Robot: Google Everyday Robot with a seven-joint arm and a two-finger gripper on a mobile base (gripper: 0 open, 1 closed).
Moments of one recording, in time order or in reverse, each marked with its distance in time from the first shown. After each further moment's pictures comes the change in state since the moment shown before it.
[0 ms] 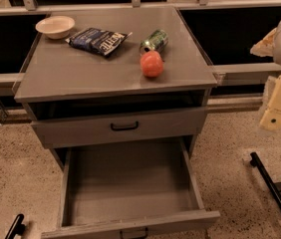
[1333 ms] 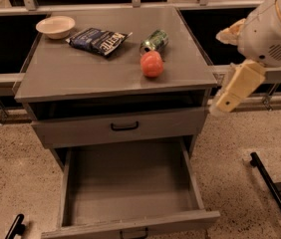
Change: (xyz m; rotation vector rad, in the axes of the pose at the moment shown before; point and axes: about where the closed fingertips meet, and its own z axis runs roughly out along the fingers) arm -0.066 -0.030 0.024 0.058 -0.284 -0.034
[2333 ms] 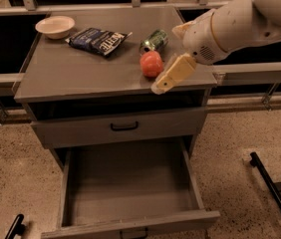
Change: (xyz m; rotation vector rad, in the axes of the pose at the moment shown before) arm -0.074 -0.057 0.089 0.066 -0.301 0.082
